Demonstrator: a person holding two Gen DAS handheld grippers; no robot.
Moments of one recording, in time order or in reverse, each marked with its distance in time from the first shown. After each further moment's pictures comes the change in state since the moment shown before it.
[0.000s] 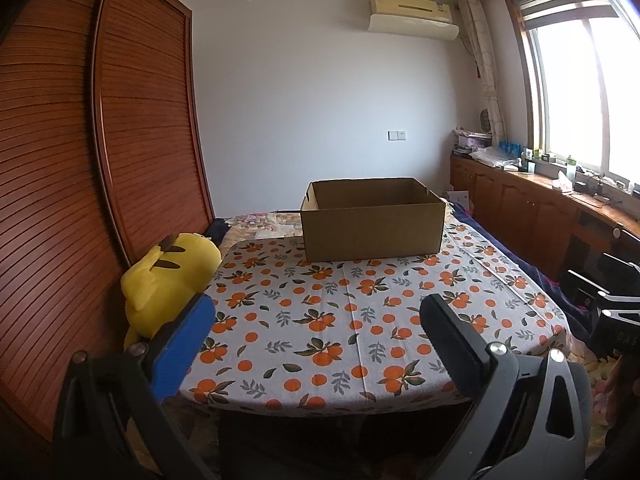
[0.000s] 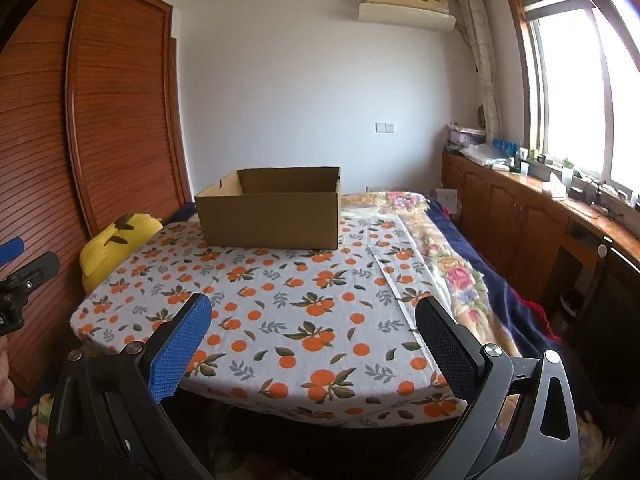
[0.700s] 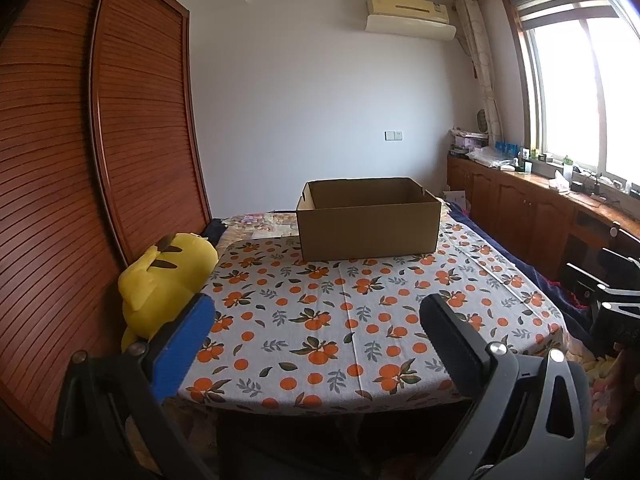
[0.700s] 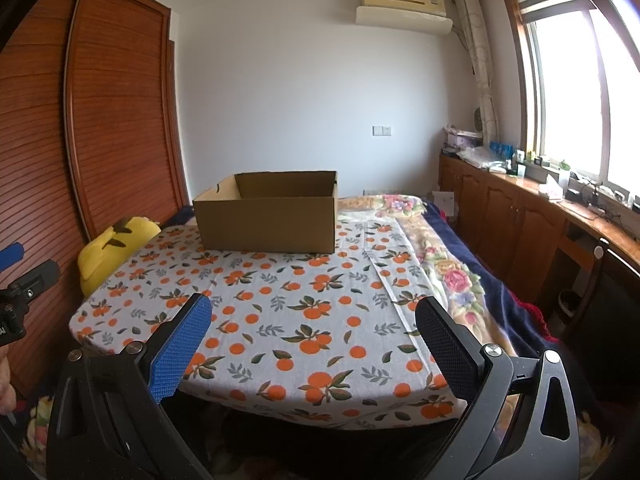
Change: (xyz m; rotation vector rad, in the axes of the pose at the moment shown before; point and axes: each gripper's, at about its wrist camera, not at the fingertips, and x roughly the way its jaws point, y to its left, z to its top) left arm -0.003 -0.002 0.001 0.000 -0.003 -0.014; right arm -0.001 0.001 0.002 -0.003 -0.008 -0.012
